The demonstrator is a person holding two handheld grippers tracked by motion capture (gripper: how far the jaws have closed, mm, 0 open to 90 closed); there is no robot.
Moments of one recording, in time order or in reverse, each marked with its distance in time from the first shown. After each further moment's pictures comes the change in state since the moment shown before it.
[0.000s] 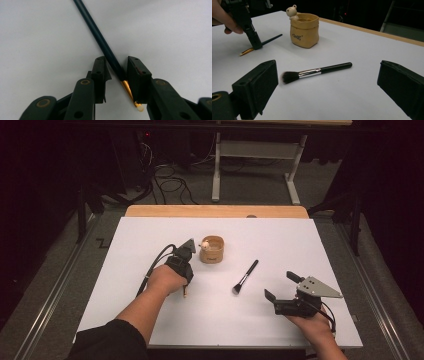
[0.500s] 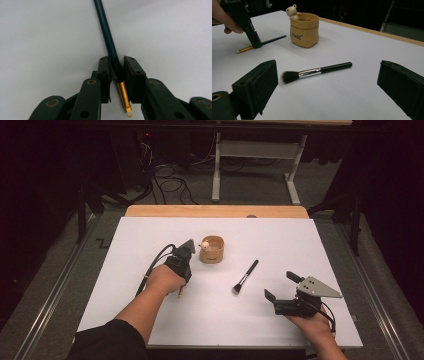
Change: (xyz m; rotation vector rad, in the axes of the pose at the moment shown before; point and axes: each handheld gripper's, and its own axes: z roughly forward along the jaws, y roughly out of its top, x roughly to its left) left arm 0.002 -0.002 0.000 -0.009 0.012 0.024; right arm 0.000 0.000 0.000 0.001 0.000 0.003
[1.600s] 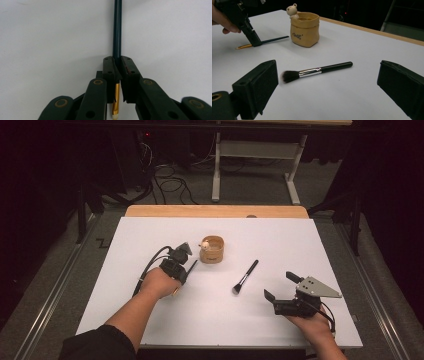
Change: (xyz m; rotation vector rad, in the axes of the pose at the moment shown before) left arm 0.009 -0.016 -0.002 -0.097 -0.034 0.081; right arm 0.001 0.000 0.001 0.006 0.002 -0.002
